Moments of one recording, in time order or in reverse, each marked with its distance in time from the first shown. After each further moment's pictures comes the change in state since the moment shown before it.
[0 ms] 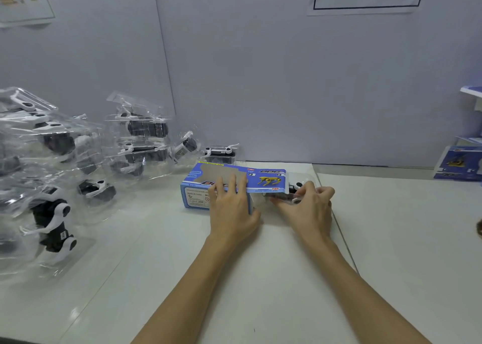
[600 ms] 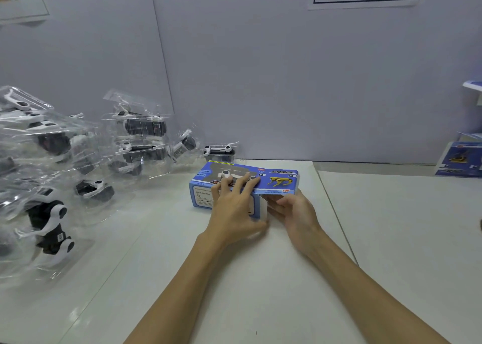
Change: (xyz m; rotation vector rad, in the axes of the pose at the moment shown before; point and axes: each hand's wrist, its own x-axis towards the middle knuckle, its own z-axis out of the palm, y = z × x) left_hand 0.002 -0.012 0.002 -0.172 -0.012 0.212; right_hand -0.011 -0.017 0.009 1.091 -0.419 0.377
